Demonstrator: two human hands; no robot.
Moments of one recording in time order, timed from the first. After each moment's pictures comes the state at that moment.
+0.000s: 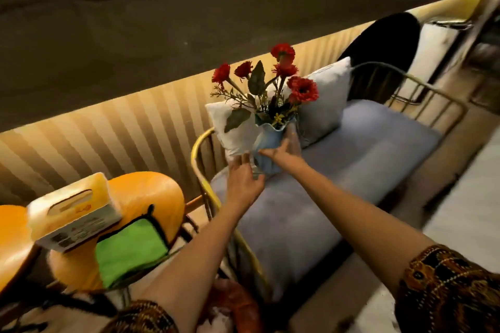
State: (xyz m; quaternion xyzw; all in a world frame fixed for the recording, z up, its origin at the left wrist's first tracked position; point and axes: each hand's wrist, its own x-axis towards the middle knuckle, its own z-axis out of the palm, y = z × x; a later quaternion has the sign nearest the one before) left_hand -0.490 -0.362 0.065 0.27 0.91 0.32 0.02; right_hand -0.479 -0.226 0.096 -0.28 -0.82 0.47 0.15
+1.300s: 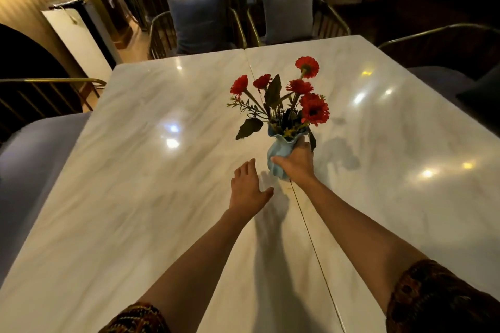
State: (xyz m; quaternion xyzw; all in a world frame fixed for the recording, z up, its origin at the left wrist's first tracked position) left_hand 0.295 0.146 0.001 0.72 0.65 0.15 0.21; right_hand 0.432 0.199 0.014 -0.73 -0.49 0.30 0.36
